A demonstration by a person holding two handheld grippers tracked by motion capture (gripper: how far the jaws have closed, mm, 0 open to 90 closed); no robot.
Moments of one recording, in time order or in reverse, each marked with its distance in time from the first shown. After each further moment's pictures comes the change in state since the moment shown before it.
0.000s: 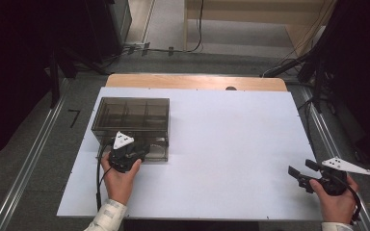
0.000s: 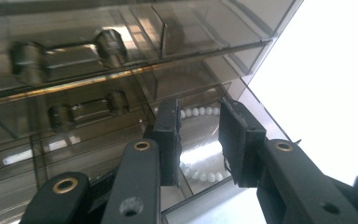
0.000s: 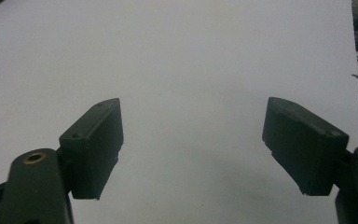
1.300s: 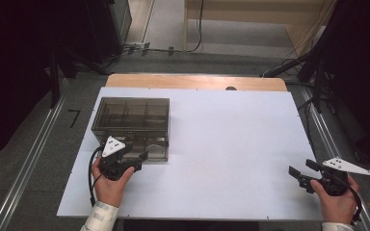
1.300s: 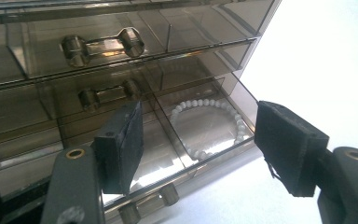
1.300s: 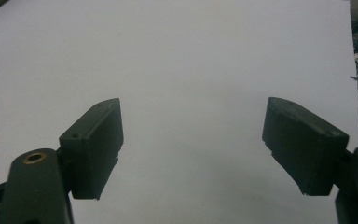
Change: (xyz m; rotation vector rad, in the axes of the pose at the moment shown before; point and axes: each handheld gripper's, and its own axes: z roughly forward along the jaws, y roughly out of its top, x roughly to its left) left arm 0.005 -0.009 -0.026 -0.037 -0.021 0.023; right arm 0.000 0.000 -0.002 -0.006 0.001 -0.003
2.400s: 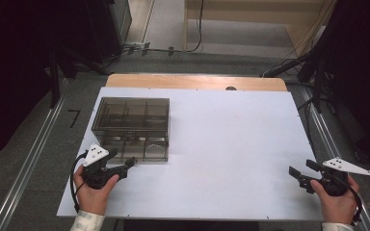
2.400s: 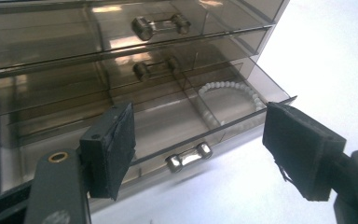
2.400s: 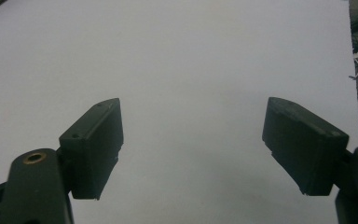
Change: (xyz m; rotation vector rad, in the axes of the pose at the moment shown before) left arm 0.020 -0.015 -0.035 -0.020 0.025 0.013; right arm 0.000 0.000 -0.001 0.003 -0.003 -0.002
